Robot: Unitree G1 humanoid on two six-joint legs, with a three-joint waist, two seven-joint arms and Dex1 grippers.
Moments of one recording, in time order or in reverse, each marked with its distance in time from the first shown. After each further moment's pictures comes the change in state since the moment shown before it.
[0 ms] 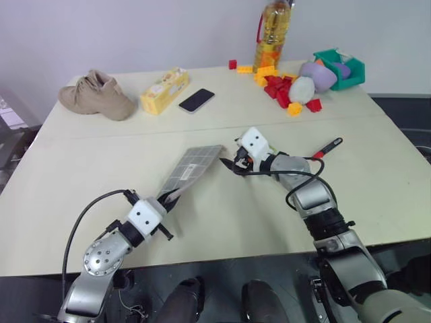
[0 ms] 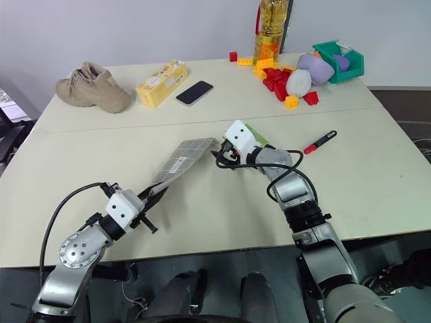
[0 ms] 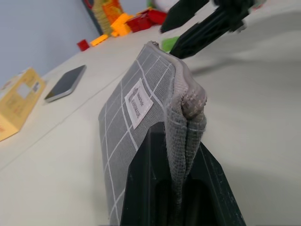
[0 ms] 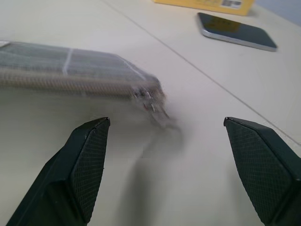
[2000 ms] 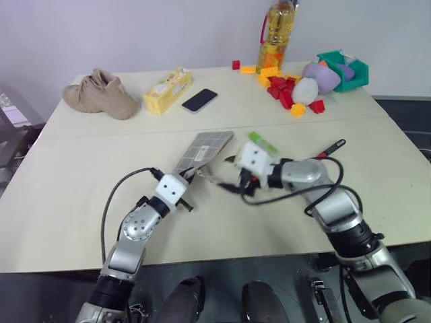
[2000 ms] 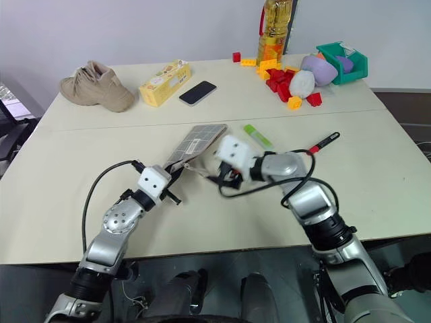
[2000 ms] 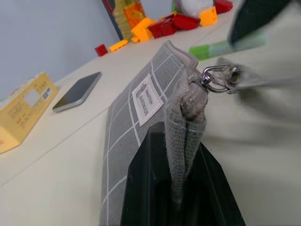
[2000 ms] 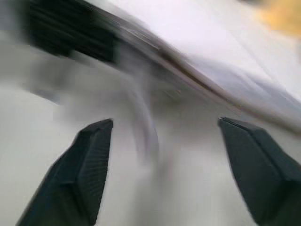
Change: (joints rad) left arm -0.285 -0.130 -0.082 0.309 0.083 -0.023 0.133; right arm 0.079 -0.186 -0.003 -0.317 0.052 0.238 0.195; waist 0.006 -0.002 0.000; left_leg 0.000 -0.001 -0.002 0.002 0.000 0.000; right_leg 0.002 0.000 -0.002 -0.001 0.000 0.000
